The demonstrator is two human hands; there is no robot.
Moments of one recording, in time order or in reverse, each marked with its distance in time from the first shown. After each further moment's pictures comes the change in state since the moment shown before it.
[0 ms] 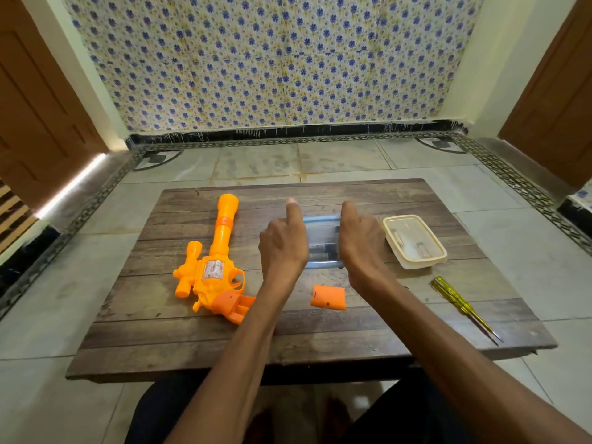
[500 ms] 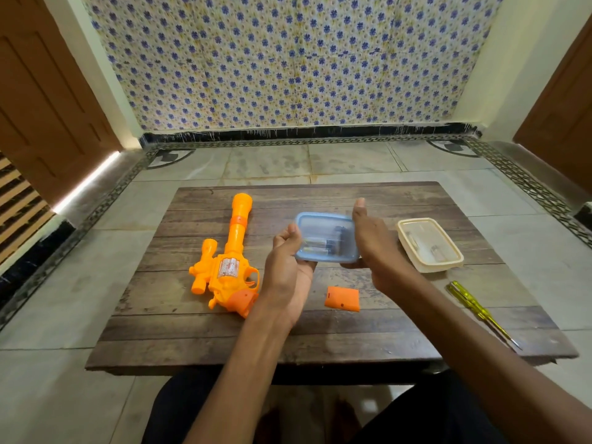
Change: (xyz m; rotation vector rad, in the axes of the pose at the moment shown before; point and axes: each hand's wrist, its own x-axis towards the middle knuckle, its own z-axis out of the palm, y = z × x) left_hand -0.001 -0.042 -0.015 -1.008 -0.286 -0.283; right_hand 0.002 -0.004 -0.006 0.030 -0.286 0.170
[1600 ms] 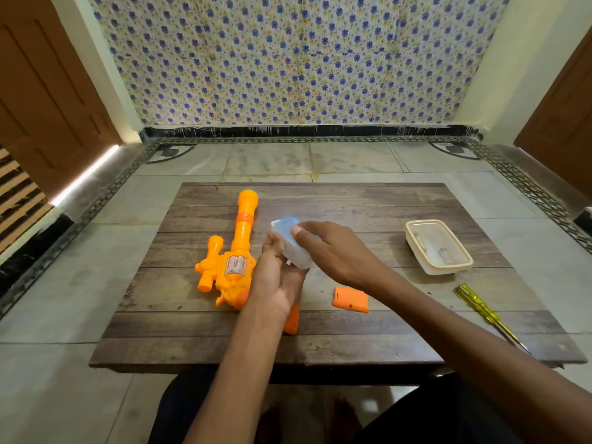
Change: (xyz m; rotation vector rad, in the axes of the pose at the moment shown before) left_hand 0.016 0.003 -0.033 -0.362 0.047 -0.110; right_hand -0.013 0.000 0.039 -0.653 -0.323 -0.573
